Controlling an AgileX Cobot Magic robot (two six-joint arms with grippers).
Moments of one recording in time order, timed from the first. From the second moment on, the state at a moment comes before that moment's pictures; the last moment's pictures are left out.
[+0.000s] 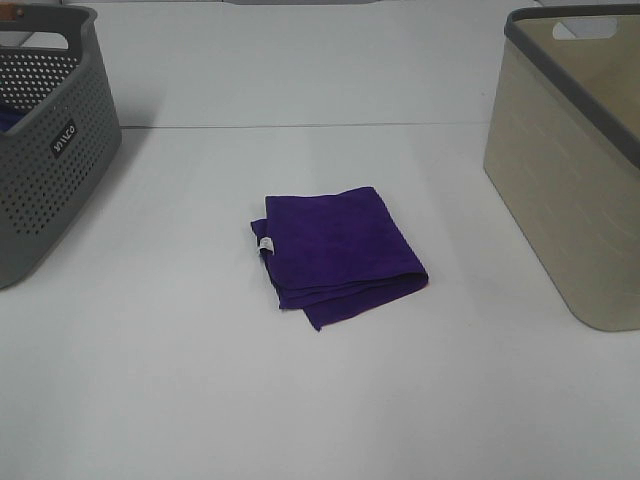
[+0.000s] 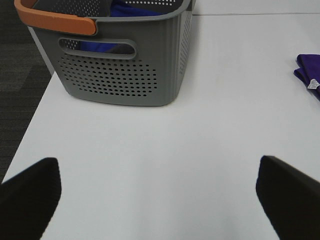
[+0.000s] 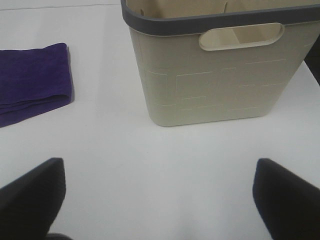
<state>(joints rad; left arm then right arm) 0.08 -0.01 -0.50 0.00 1.06 0.02 0.00 0.00 -0.50 -0.04 1.06 0.03</state>
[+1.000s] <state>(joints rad) 0.08 -0.01 -0.50 0.00 1.06 0.02 0.00 0.00 -0.50 -0.04 1.06 0.03</state>
